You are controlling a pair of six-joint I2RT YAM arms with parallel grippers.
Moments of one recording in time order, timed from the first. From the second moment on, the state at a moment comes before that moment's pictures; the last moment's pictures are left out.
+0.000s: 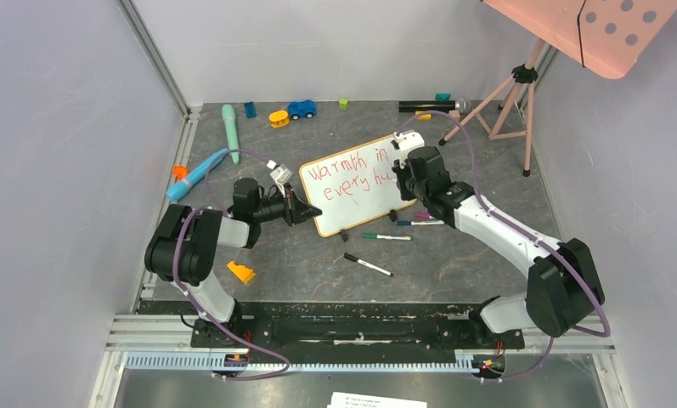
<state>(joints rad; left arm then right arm) -0.17 1.70 0.51 0.87 0.96 -0.27 0.52 1.40 0.96 -0.18 0.17 0.04</state>
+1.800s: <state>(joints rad) -0.17 1.70 0.51 0.87 0.95 -0.27 0.47 1.42 1.00 -0.17 0.07 0.03</state>
